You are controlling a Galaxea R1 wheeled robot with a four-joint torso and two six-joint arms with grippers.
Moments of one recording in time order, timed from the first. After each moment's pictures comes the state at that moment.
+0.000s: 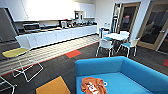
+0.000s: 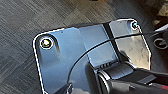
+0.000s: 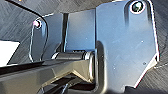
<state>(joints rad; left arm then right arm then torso) 1.36 2.98 -2.78 1.85 -0.16 -1.73 -1.50 3.09 -2.75 -0.74 0.05 0.68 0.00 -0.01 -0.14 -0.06</state>
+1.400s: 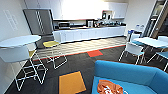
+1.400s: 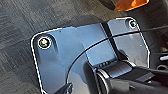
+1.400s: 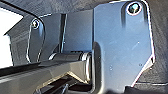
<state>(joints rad) 1.36 2.99 -2.78 1.87 -0.16 -1.73 -1.49 3.09 -2.75 -0.74 0.04 0.68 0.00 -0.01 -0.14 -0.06</state>
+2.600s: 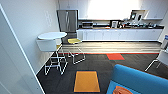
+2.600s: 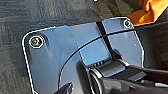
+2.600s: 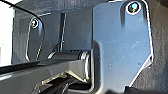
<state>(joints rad) 1.37 3.01 -2.78 1.87 -0.15 -1.73 -1.50 3.09 -2.75 -0.74 0.03 0.68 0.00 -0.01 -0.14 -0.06</state>
